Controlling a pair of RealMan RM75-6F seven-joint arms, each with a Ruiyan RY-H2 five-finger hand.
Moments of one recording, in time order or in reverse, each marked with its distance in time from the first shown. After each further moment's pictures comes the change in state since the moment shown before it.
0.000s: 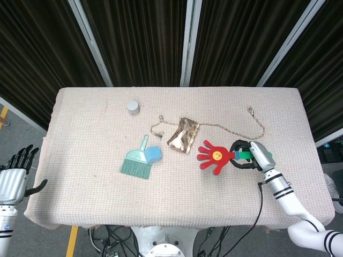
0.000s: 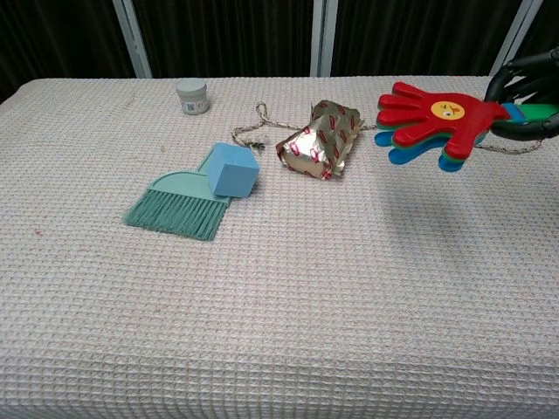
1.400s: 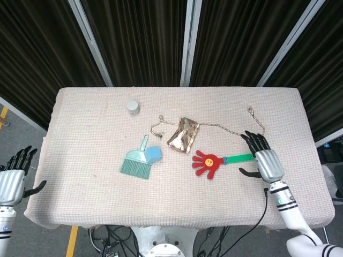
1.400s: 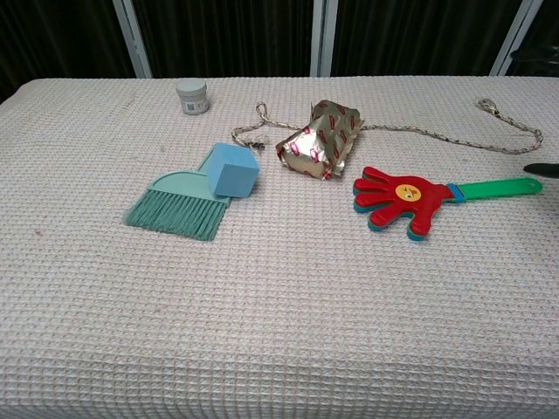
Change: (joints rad) left arm 0.006 -0.002 0.001 0.012 0.005 0.006 -0.026; right arm -0.113 -0.036 -0.057 -0.005 -0.001 0.250 -0.529
